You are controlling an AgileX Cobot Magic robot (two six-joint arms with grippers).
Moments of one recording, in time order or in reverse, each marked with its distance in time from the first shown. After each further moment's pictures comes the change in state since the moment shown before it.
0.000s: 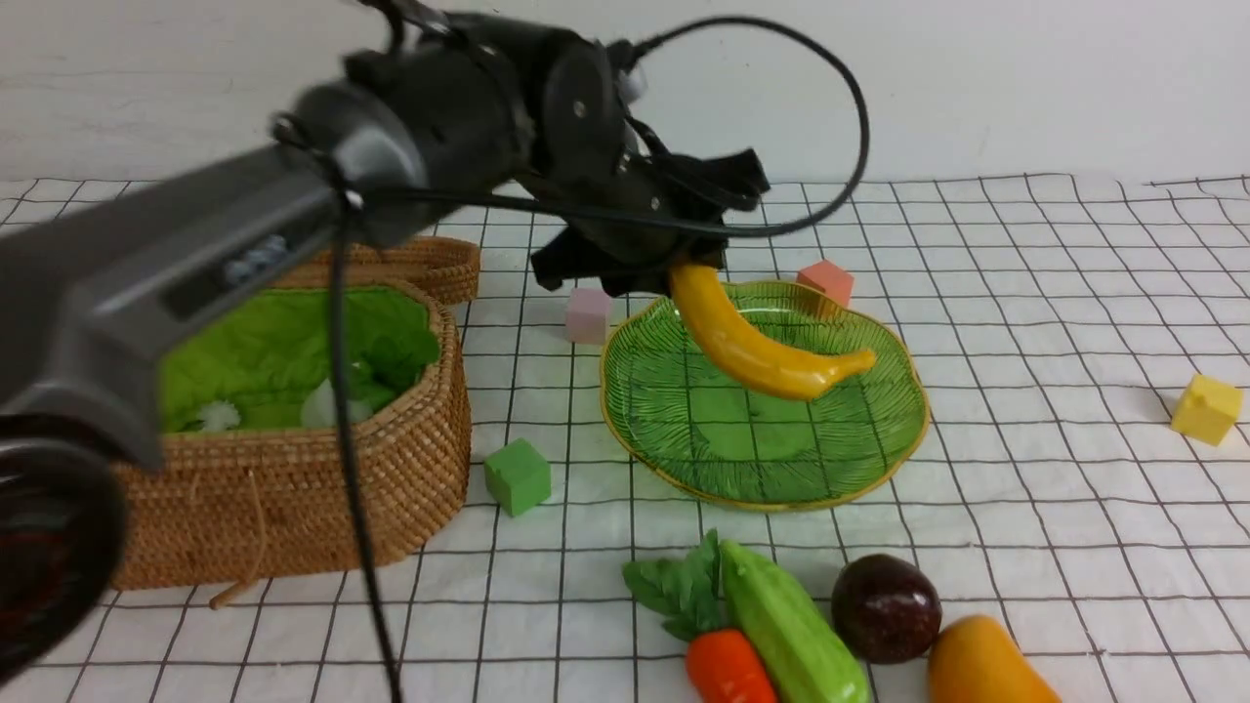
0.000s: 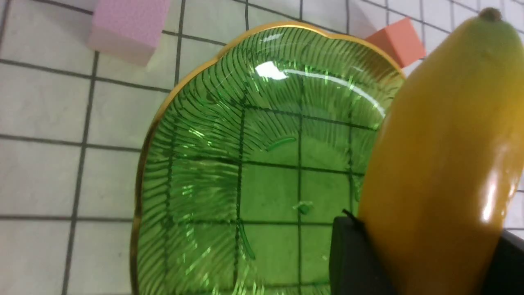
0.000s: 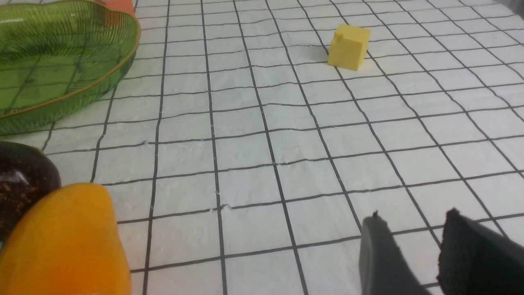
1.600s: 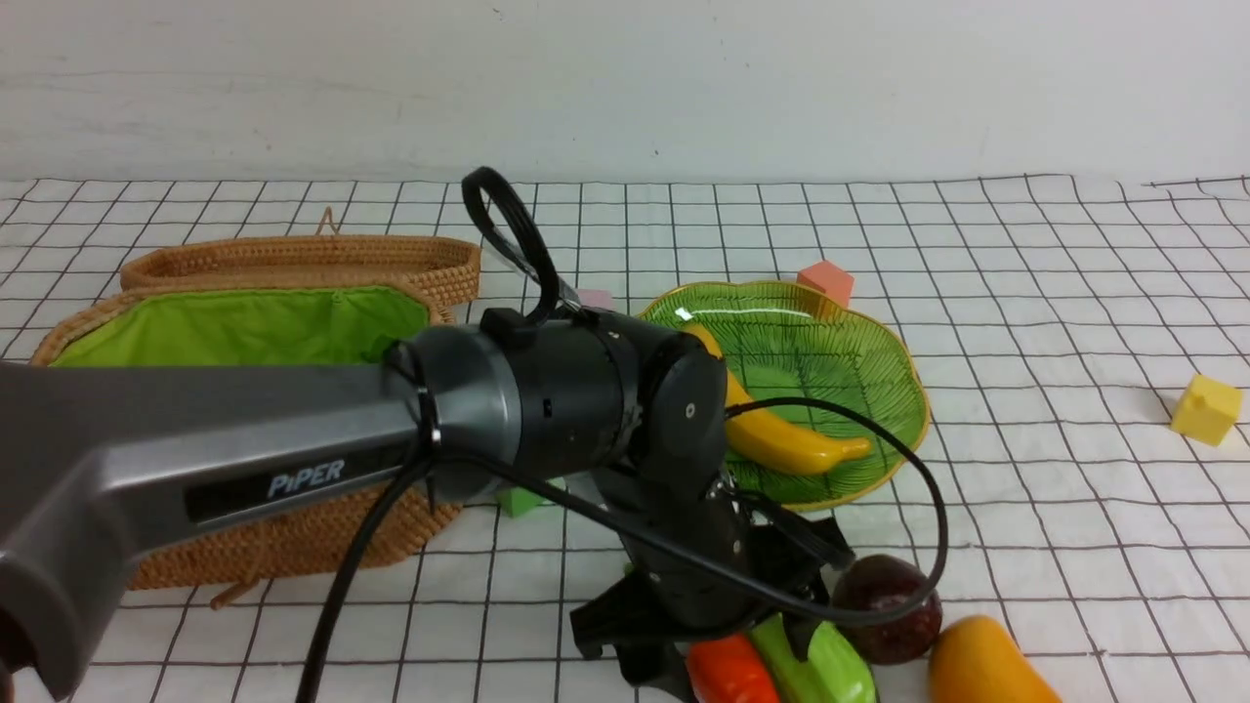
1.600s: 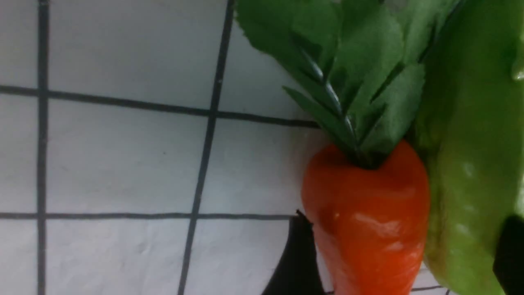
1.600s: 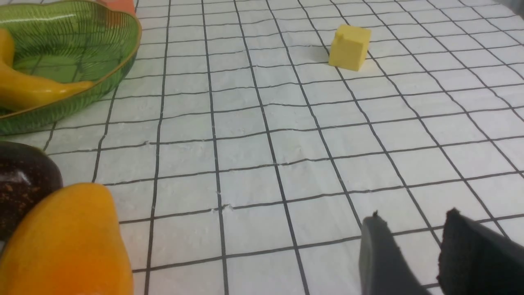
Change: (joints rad) right arm 0.000 0.000 0.000 0.000 0.000 0.000; left arm -0.239 -0.183 0.572 -0.179 0.096 -0.166
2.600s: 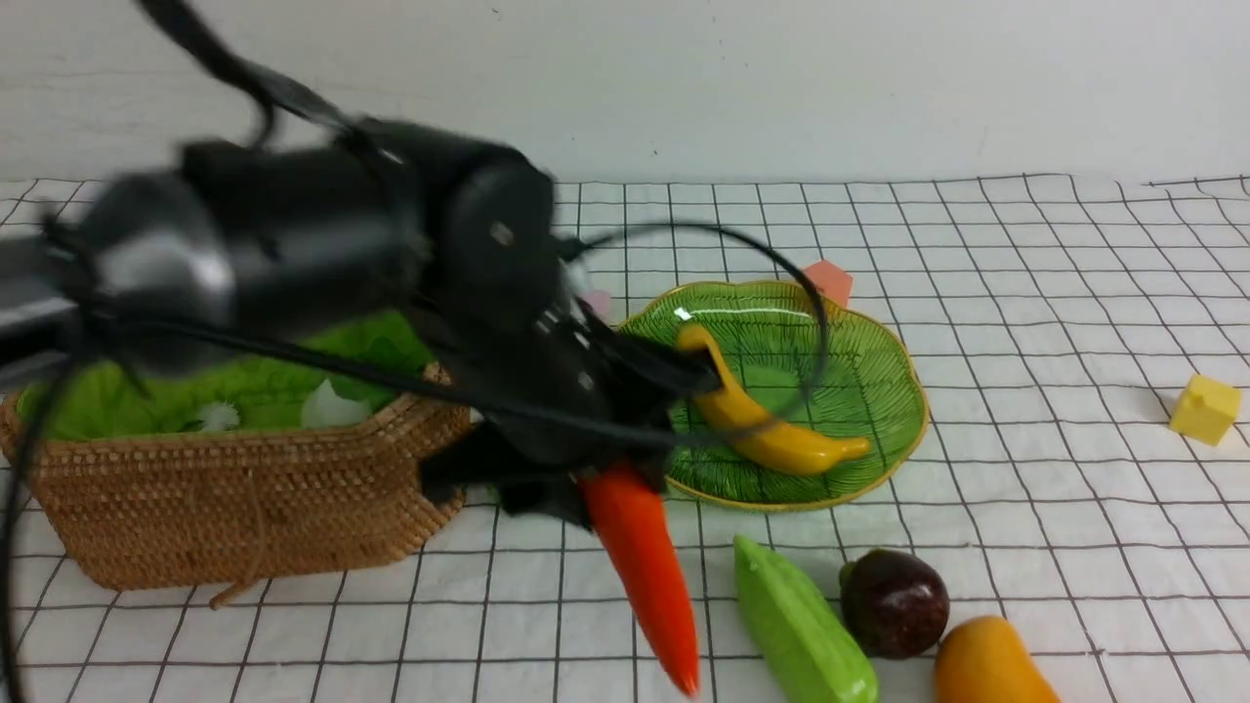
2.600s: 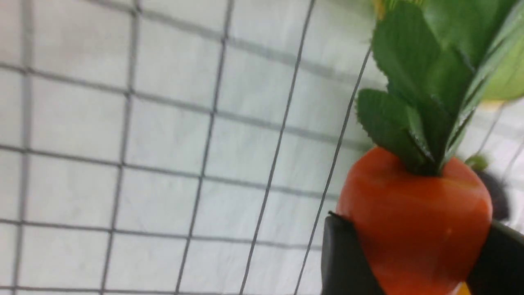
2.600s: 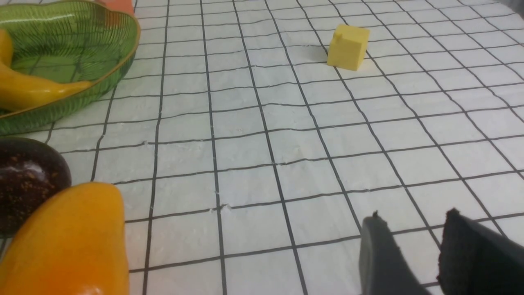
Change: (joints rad) right arm 0.000 0.000 0.000 0.000 0.000 0.000; left arm 0.219 -0.335 0.012 0.121 0.103 -0.001
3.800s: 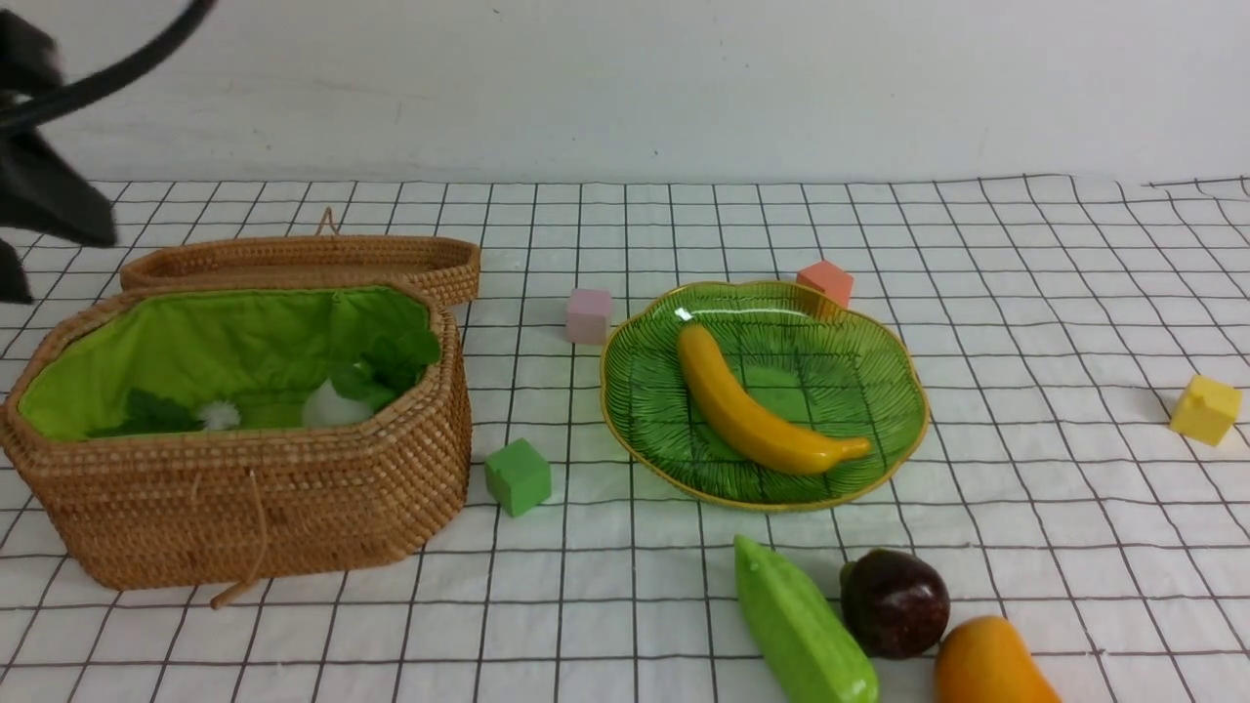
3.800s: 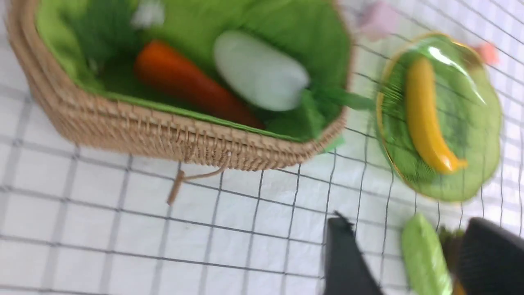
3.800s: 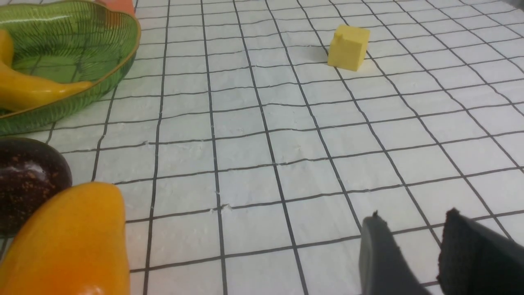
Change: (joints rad) right arm 0.000 0.000 0.000 0.000 0.000 0.000; left arm 0.597 -0.535 0.001 -0.156 0.304 0.635
